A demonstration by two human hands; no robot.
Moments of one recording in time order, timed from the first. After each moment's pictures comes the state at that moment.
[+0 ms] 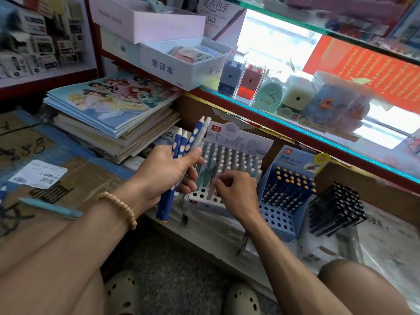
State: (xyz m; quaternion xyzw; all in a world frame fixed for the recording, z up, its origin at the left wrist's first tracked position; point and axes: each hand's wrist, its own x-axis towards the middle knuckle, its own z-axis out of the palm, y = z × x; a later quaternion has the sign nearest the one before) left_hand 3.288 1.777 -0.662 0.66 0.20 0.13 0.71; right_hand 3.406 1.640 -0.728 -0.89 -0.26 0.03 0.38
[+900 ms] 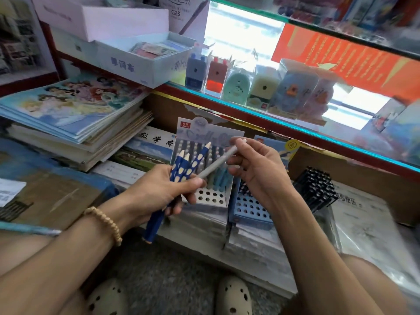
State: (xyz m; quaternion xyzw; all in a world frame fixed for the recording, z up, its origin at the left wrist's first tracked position) left_hand 3.300 1.745 -0.671 0.69 0.14 -0.03 0.71; right_hand 3.418 1.577 -0.647 -0.63 -0.13 0.22 0.74
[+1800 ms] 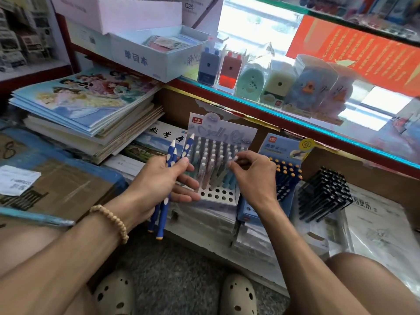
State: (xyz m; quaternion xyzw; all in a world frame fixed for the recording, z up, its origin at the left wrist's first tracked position) left_hand 3.301 1.744 -0.675 0.64 0.24 0.06 0.73; right_hand 3.432 1.593 -0.703 -0.87 -0.22 -0.09 0.43
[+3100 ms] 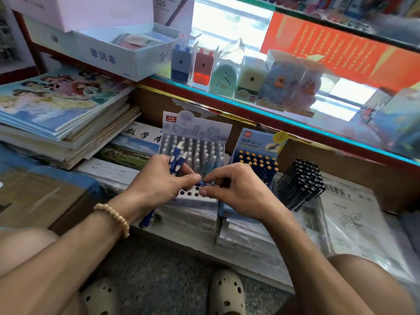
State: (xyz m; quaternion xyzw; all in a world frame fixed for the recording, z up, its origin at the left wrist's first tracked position) left_hand 3.320 1.725 -0.674 0.81 0.15 0.07 0.57; right_hand 3.411 1.558 -0.670 -0.85 -0.42 0.11 0.31
